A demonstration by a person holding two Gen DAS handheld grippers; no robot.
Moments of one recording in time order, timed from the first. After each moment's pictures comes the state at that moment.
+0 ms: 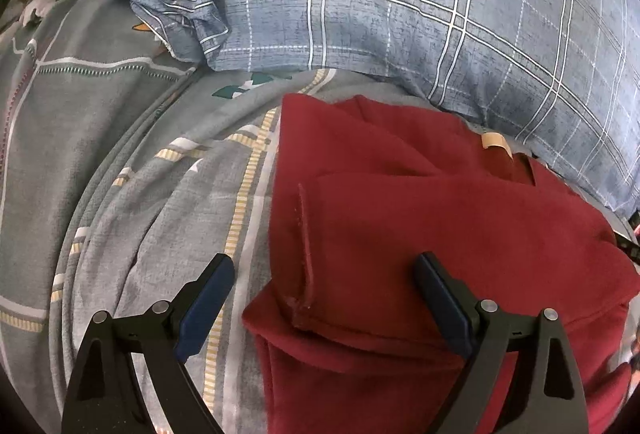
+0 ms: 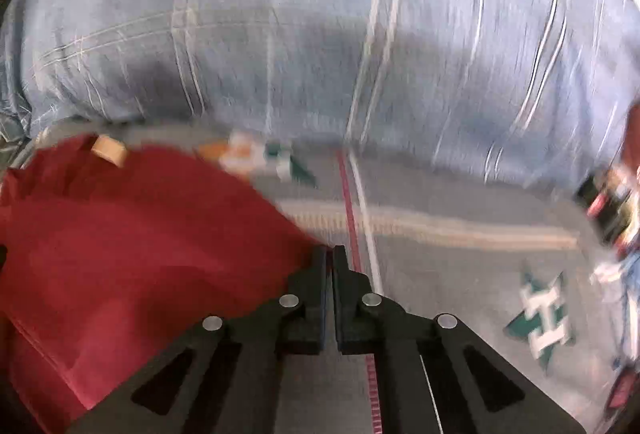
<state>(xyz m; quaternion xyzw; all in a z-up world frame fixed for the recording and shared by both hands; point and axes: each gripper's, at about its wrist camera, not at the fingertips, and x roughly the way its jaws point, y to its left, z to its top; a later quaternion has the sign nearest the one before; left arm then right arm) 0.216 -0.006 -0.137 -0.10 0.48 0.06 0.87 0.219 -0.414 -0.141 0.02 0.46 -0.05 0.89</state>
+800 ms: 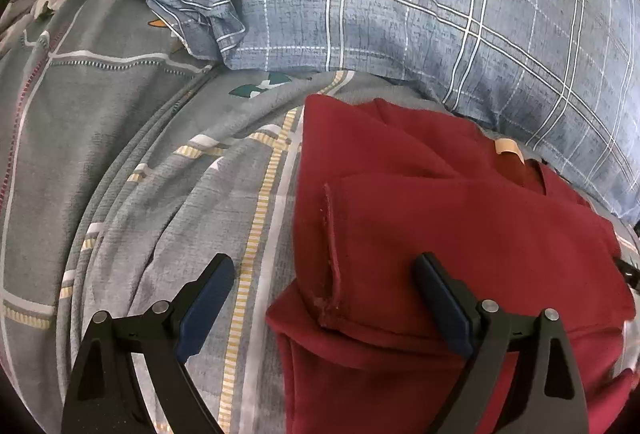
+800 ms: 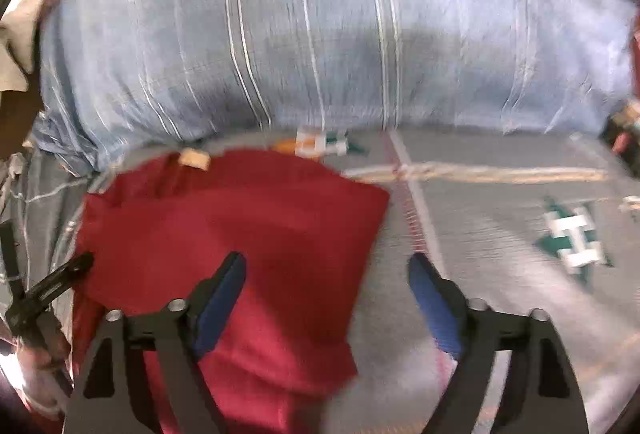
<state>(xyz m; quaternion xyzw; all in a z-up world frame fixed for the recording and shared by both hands) 0.212 0.000 -0.137 -0.11 0.48 0.08 0.87 0.201 -0.380 -0.146 0.06 0.48 0.01 0.88</state>
